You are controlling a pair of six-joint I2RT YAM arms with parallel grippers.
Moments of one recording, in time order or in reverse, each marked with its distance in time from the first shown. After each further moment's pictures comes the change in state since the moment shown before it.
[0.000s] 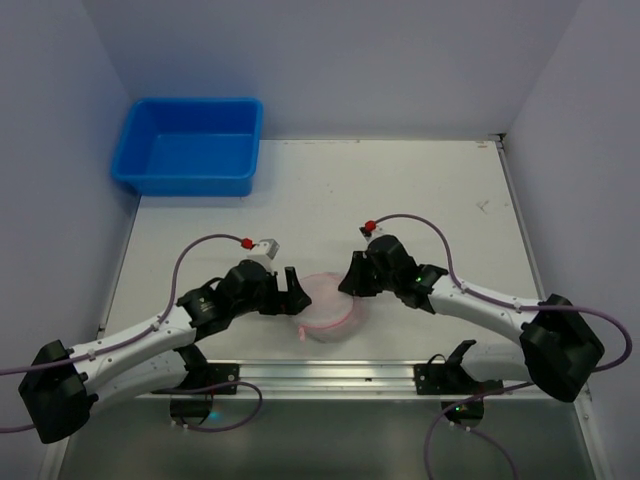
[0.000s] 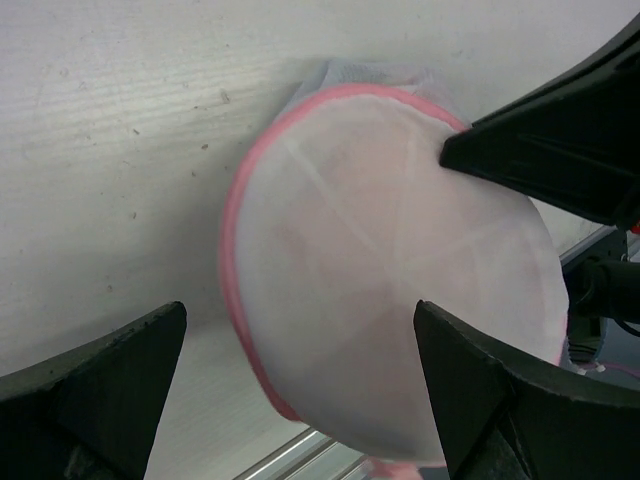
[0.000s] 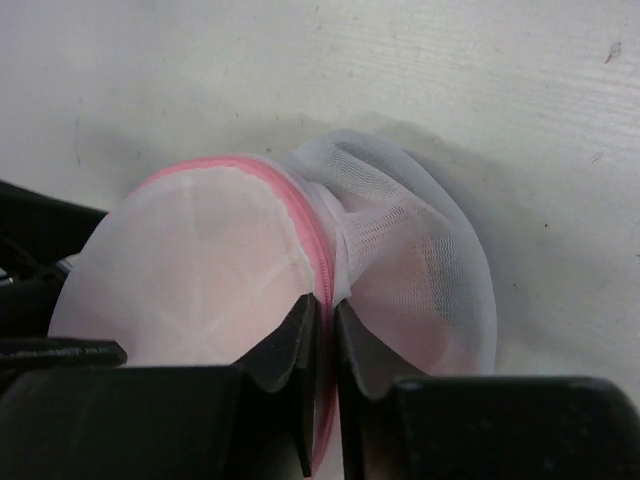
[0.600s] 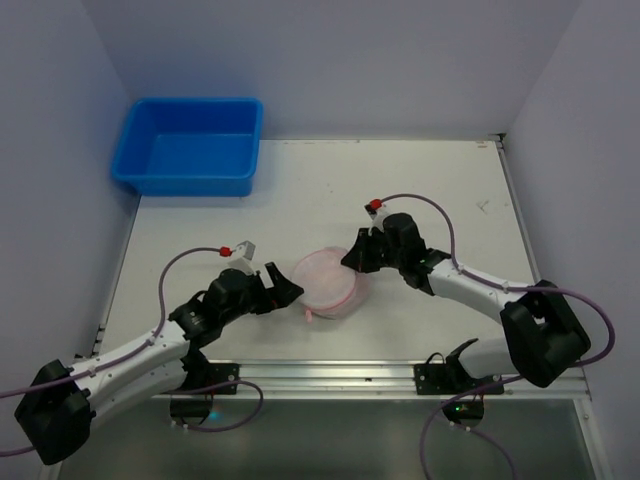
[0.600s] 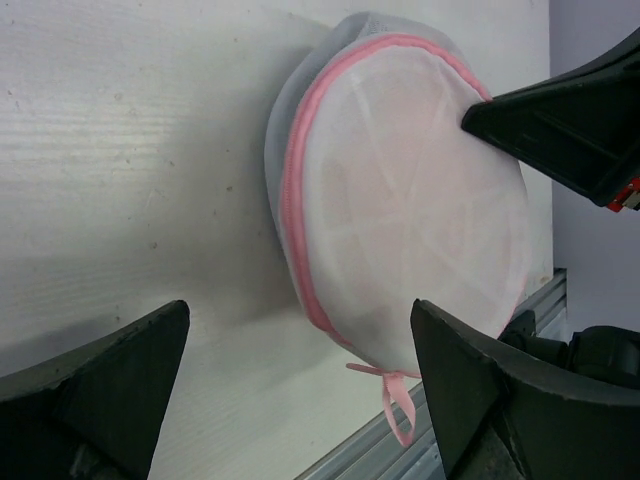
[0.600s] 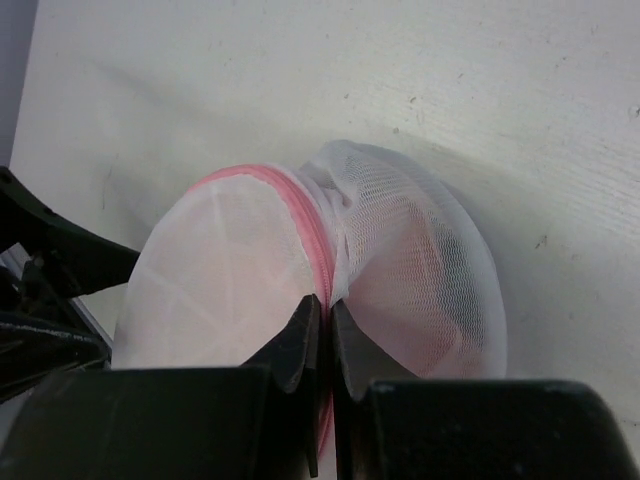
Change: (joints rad) left arm 0.095 -0.117 -0.187 0.216 0.003 -0.162; right arm -0.187 0.119 0.055 0.191 -0.167 -0.202
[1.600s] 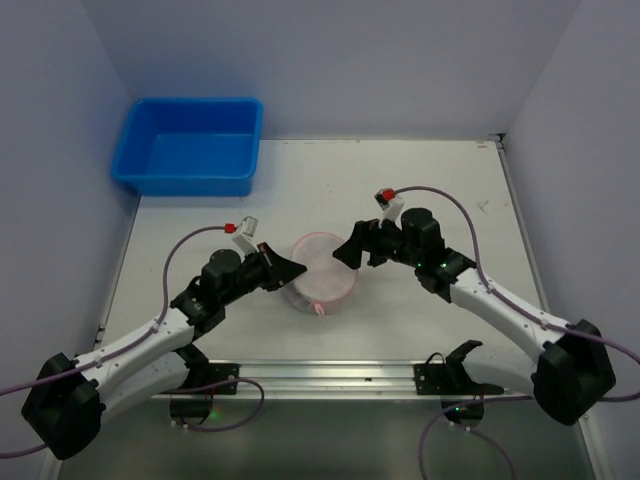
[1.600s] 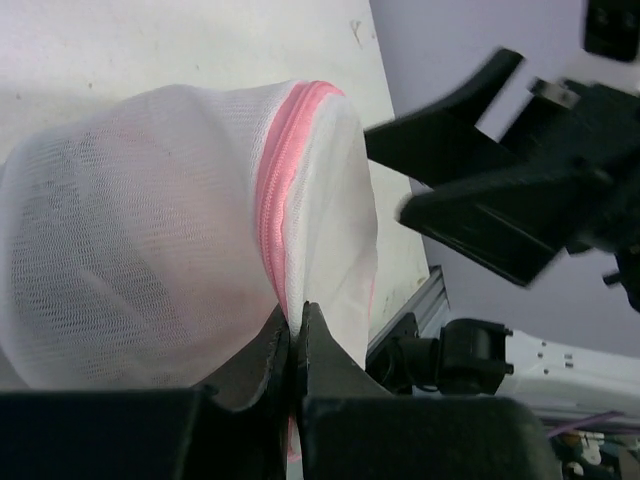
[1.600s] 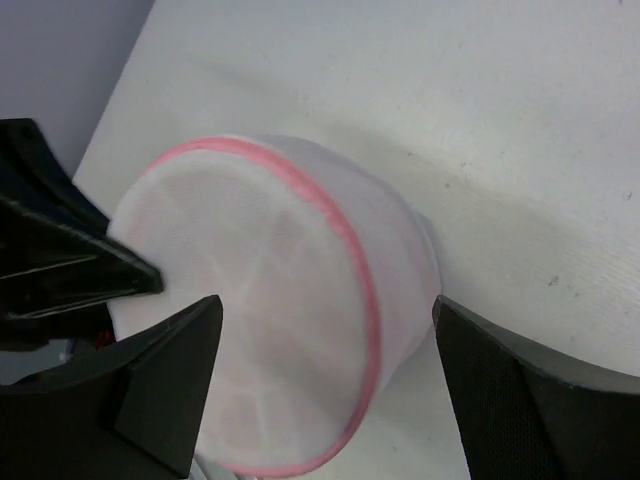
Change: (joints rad) left arm 0.094 0.086 0.068 0.285 0.234 -0.023; right arm -0.038 -0.136 0.040 -0.056 -0.101 -0.063
